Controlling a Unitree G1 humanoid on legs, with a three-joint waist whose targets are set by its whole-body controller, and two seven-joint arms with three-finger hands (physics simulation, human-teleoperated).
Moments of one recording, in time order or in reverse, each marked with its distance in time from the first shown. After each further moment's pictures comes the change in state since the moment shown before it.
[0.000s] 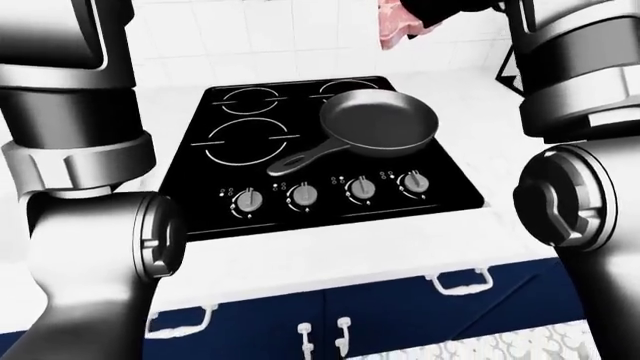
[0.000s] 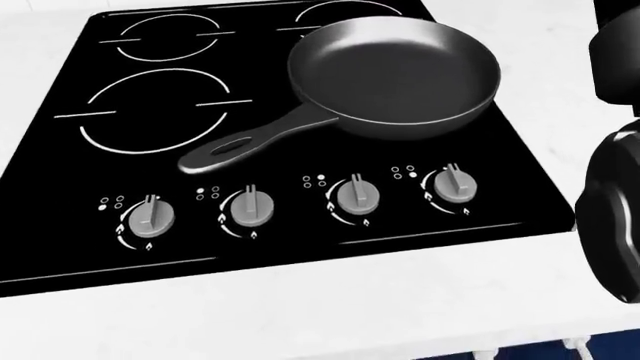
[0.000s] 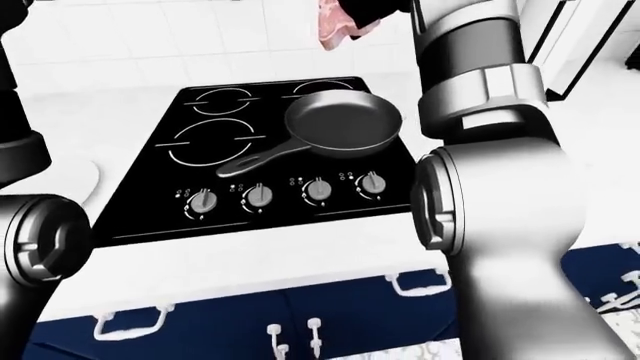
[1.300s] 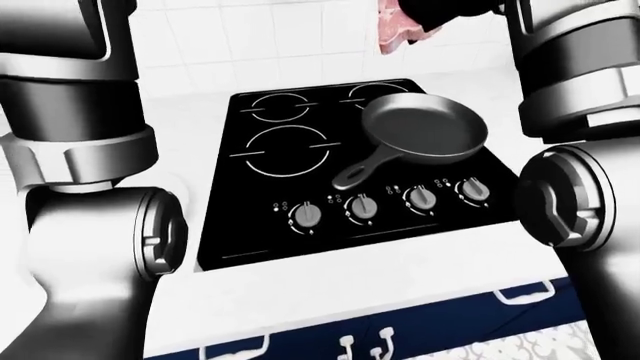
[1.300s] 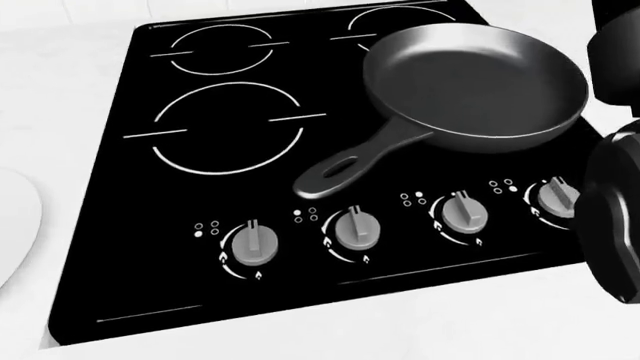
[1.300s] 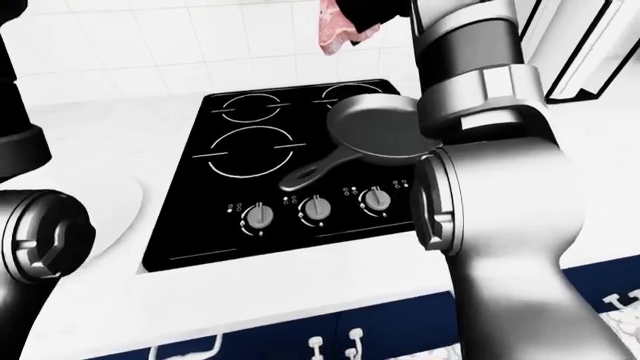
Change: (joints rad) left arm -0.029 -0.008 -0.014 0.015 0.013 0.011 -0.020; right arm 0.001 0.002 0.004 0.001 -0.021 0.019 0.031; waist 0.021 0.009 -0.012
